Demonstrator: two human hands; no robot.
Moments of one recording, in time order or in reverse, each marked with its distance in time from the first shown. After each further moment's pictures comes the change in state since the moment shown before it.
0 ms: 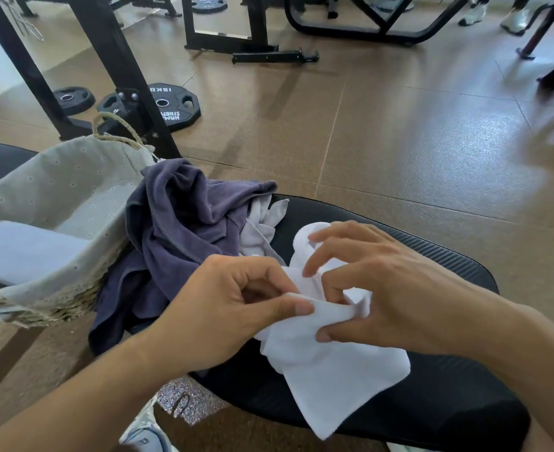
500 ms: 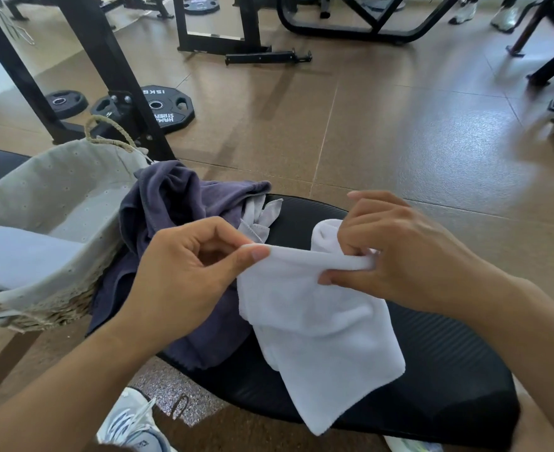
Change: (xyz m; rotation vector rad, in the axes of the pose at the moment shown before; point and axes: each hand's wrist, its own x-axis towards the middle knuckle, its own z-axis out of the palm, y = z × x) left_hand 0.009 -0.002 -0.018 0.107 0.359 0.111; right_hand 0.002 0.029 -0.006 -0.090 0.257 0.050
